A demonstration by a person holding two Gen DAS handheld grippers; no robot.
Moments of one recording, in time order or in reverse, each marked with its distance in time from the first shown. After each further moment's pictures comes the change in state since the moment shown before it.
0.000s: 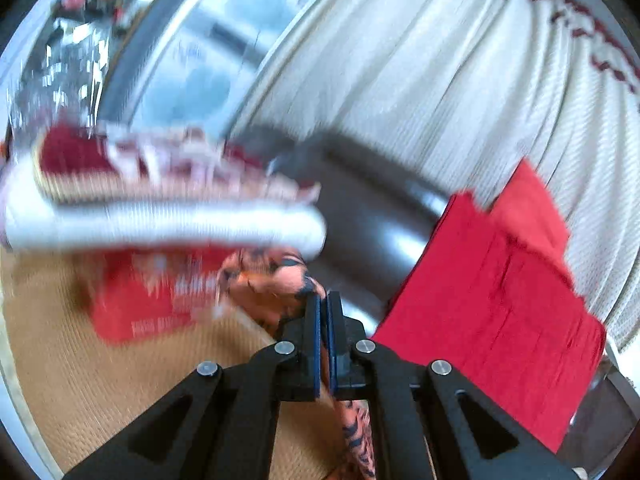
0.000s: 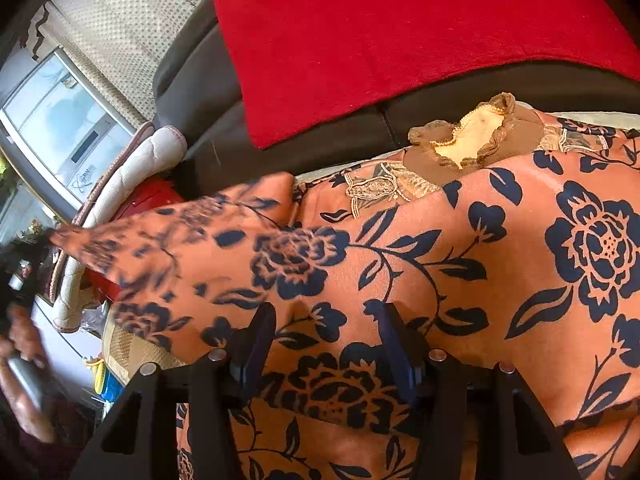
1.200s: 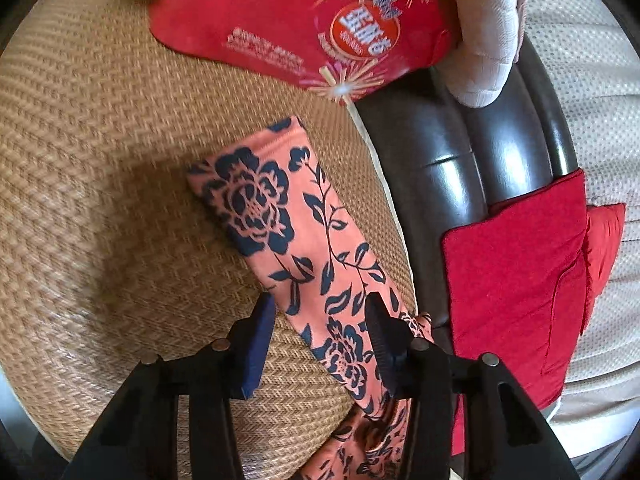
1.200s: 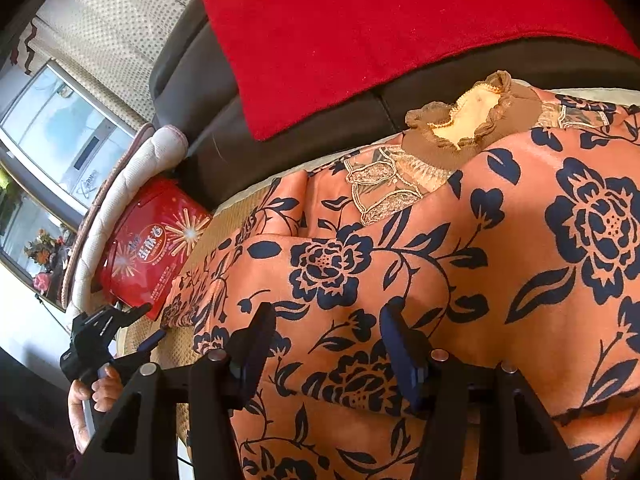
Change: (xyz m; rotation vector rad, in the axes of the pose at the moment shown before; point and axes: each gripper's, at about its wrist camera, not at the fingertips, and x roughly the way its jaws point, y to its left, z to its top) left arm 0.087 0.135 -0.138 -0.579 0.671 0.093; right arm 0.001 -0.009 0.000 0.058 0.050 0.044
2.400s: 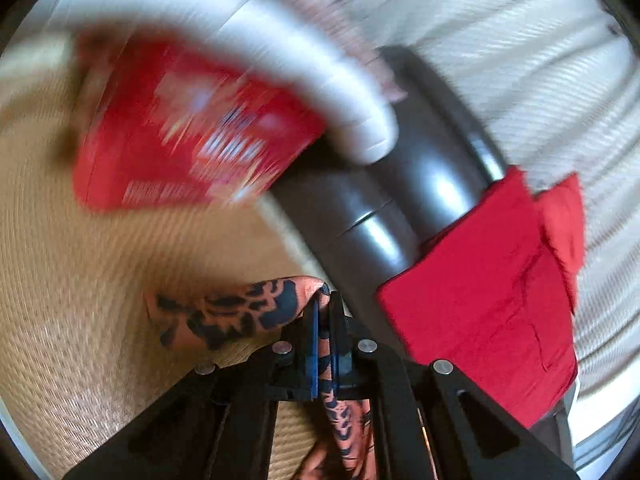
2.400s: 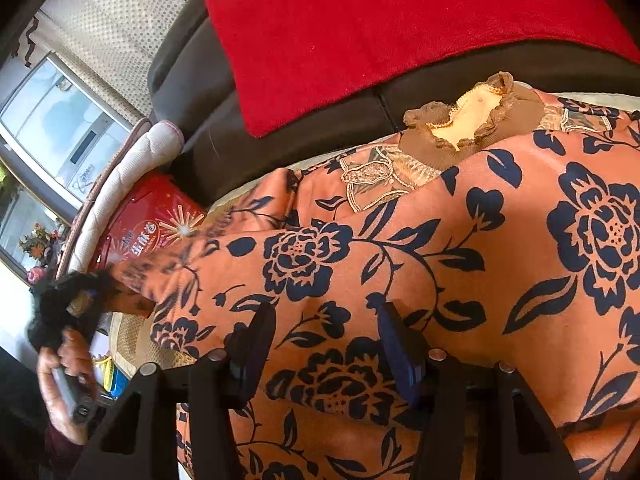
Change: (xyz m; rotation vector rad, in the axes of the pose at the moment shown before) left arm -0.056 -0.098 0.006 0.310 -0.307 -0.093; right arm 0.004 -0.004 -0.001 -0.017 0.002 -0.016
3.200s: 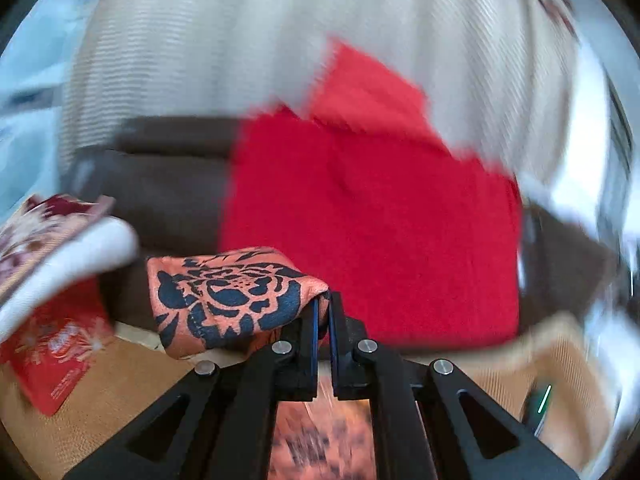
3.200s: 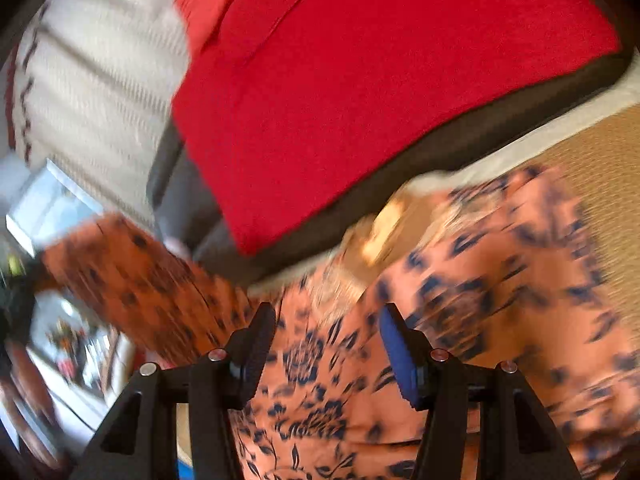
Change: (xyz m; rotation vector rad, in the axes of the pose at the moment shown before) left arm -0.050 -0.284 -0.127 0.906 0.114 -0.195; right arm -0.123 -0.071 0.028 0.238 -0.300 0.049
